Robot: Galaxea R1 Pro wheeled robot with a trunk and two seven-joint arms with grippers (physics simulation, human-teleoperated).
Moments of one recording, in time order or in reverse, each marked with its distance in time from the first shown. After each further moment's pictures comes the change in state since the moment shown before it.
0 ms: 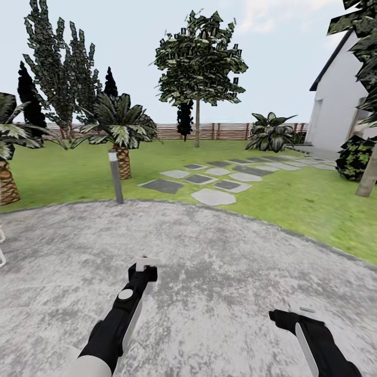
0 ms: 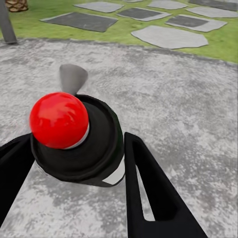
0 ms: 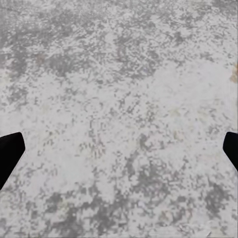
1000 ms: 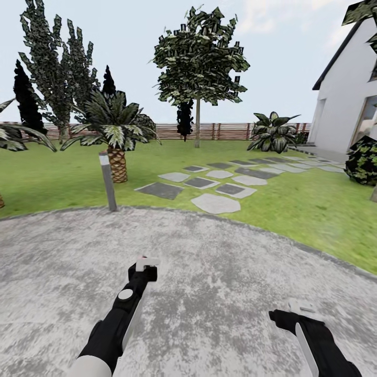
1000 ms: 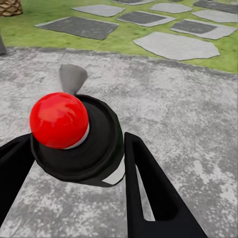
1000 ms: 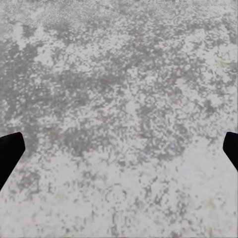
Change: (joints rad) left arm 0.000 0.000 0.001 0.000 0.000 0.000 0.000; right arm 0.000 0.000 -0.001 0.000 0.000 0.000 0.000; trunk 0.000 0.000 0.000
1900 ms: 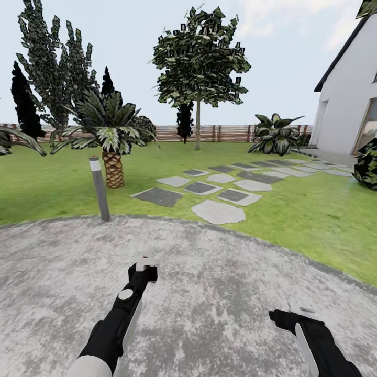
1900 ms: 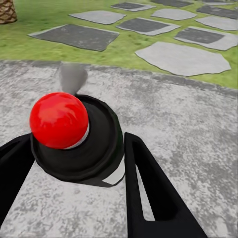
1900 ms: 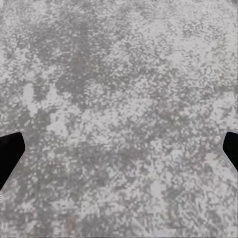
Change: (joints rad) left arm 0.000 0.000 -0.001 0.000 0.000 0.000 0.000; right arm 0.000 0.000 0.001 0.000 0.000 0.000 0.000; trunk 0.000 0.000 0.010
